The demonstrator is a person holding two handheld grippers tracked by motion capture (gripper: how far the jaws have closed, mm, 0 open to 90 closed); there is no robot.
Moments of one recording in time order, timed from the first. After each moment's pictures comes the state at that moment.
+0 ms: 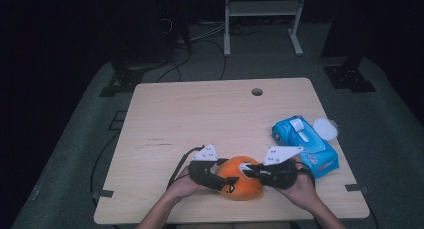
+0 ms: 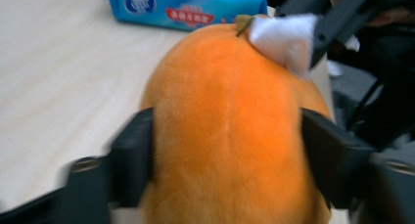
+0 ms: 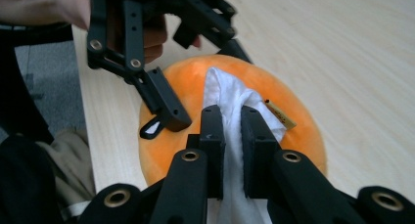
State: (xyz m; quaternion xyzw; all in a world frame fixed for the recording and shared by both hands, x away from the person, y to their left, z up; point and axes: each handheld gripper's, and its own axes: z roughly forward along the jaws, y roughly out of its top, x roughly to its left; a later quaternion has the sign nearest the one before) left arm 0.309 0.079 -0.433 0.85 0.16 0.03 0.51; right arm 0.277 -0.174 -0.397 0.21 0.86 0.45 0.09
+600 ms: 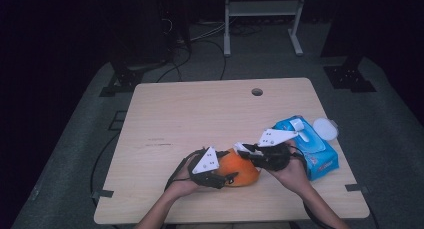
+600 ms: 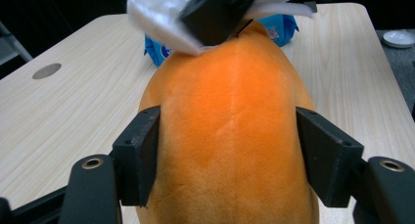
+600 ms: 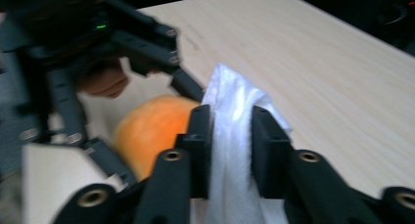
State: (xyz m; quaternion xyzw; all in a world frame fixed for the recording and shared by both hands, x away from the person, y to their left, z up) left arm 0.303 0.077 -0.434 0.84 0.08 0.16 0.51; right arm 0.309 -0.161 -0.383 0.22 0.84 0.47 0.14
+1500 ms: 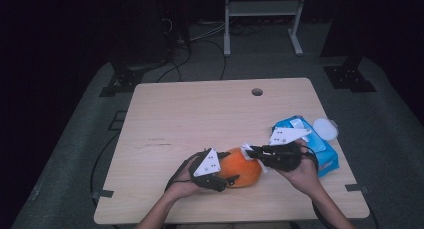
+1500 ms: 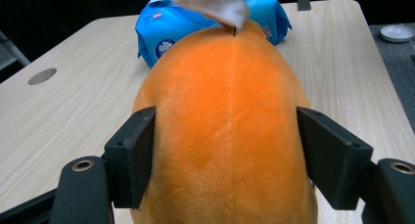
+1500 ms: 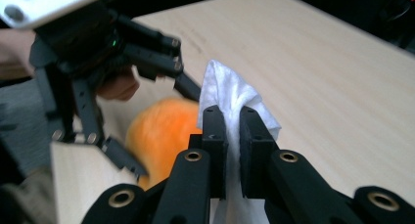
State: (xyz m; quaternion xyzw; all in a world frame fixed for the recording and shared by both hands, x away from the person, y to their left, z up) left arm 0.299 0.075 -0.435 0.84 0.07 0.16 0.51; right arm 0.301 -0.179 -0.366 0.23 0.84 0.48 0.13
